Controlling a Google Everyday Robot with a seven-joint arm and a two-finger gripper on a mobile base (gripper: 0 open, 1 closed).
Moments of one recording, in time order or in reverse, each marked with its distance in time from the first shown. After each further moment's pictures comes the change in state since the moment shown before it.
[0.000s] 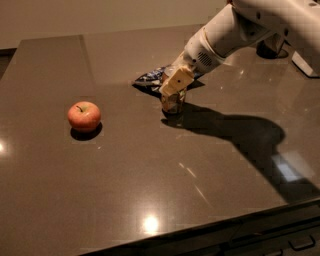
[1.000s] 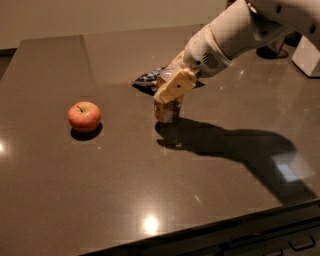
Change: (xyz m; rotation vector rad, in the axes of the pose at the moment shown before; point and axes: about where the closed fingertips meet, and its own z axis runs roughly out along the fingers) arm -0.016 0.062 -0.026 -0.096 -0.062 -0.034
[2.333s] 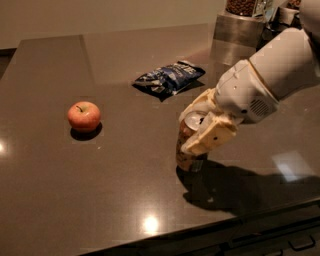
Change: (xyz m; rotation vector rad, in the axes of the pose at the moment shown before) arm 0.058 0.126 -0.040 -0.131 0.054 -0.098
